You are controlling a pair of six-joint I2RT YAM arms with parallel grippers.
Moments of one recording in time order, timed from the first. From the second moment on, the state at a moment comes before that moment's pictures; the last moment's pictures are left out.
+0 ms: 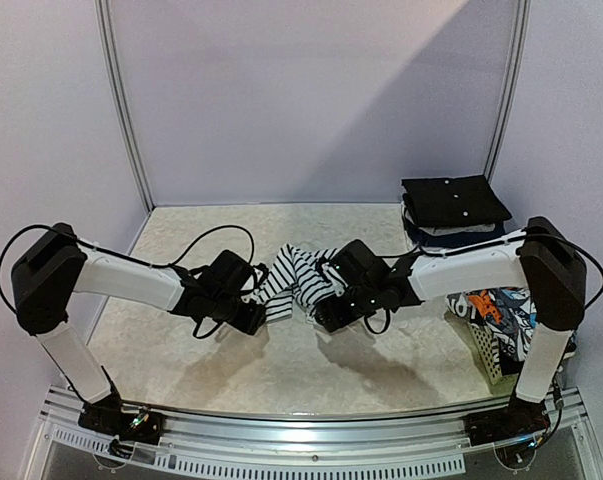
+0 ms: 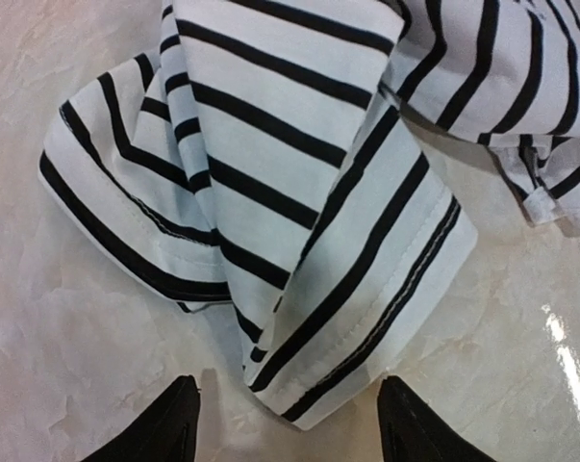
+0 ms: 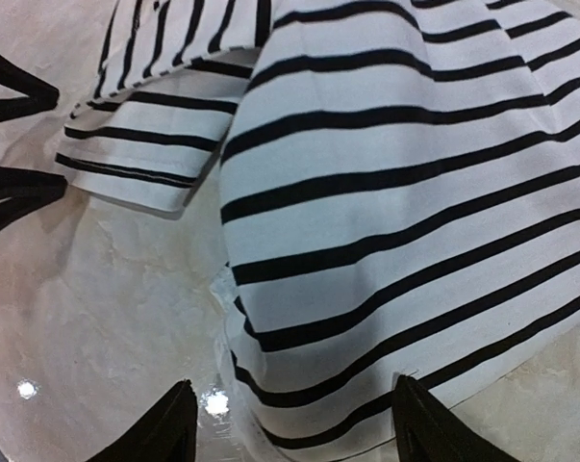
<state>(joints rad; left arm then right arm) -0.80 1.69 0.82 -0.11 -0.17 -0.22 0.94 1.86 1.16 -0.24 0.07 0.36</state>
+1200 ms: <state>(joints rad) -0.82 0.95 1.08 -0.60 -0.58 -0.19 0.94 1.16 1.27 -0.62 0.05 0.24</state>
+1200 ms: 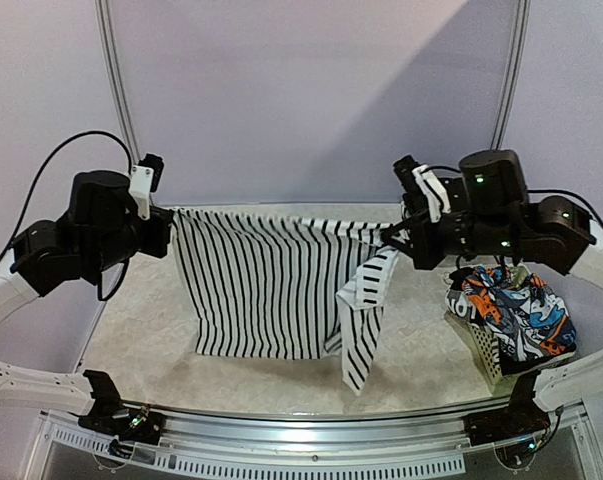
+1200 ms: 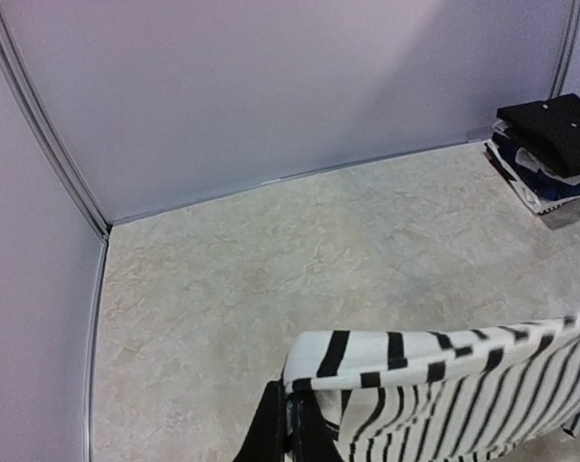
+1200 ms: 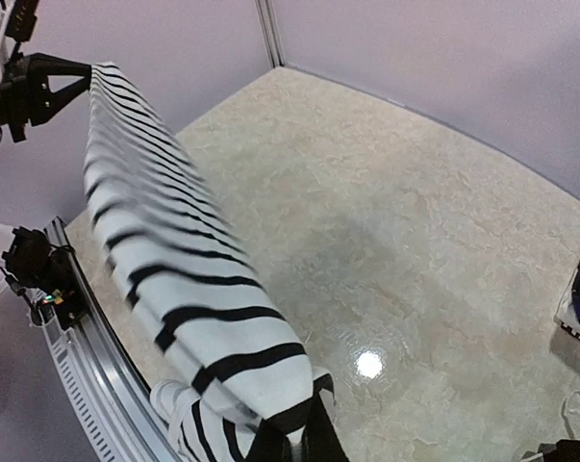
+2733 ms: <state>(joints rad) -0.50 1.71 1.08 -0.39 -0.25 -0.16 0.60 1.71 0.98 -0.31 -0.15 0.41</state>
